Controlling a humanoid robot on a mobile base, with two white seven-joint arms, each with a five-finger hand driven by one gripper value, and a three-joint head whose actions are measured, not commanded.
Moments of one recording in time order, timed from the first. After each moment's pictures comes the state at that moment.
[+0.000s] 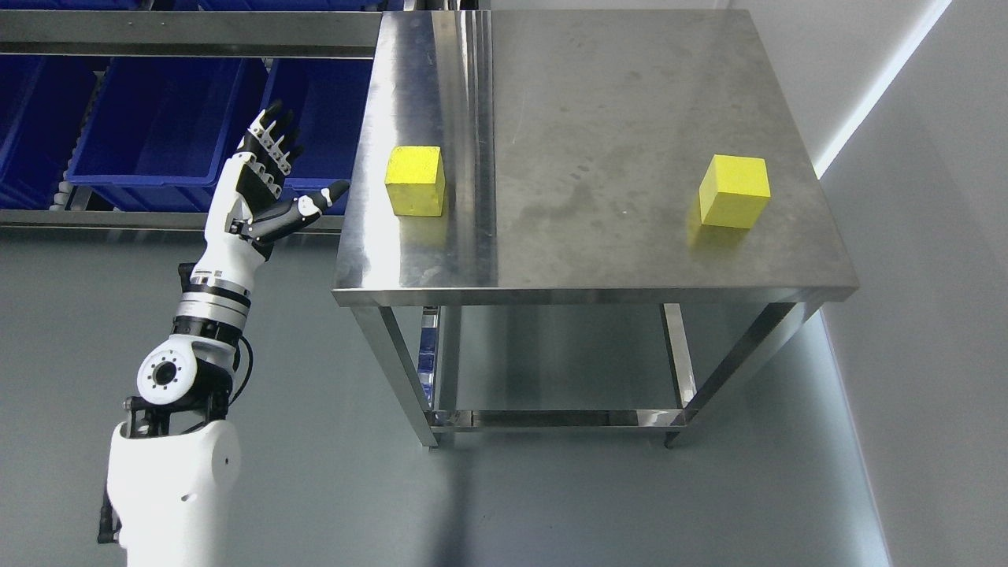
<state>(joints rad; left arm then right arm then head) -0.25 0.07 0.19 -1.64 0.20 0.06 -0.23 0.00 0.00 -0.09 0.00 0.00 -0.10 0.02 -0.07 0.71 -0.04</state>
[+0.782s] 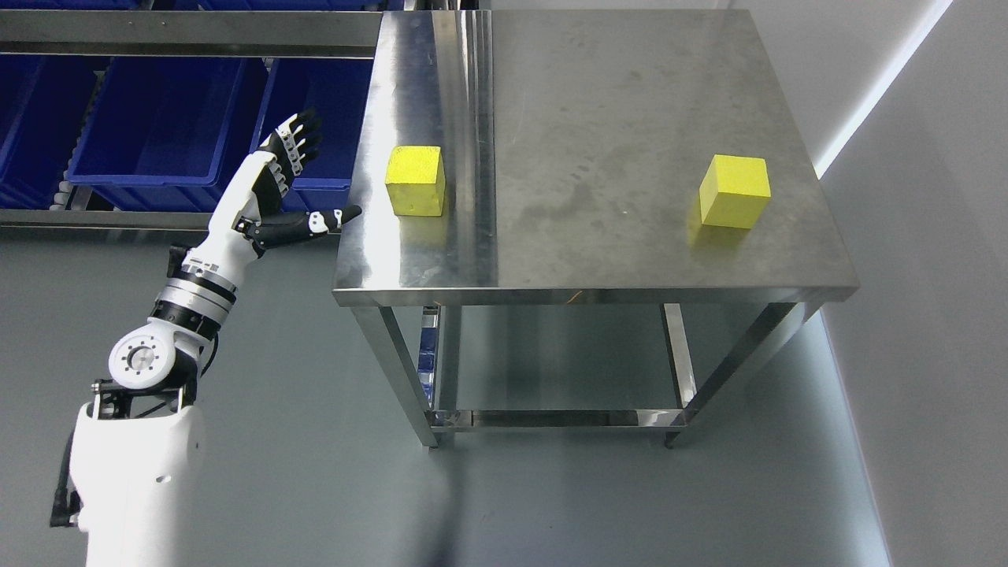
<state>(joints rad) -0.30 0.19 0.17 -1.57 0.05 0.00 -0.47 0.00 0.00 -0.09 0.00 0.01 -0.10 0.02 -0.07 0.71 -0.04</state>
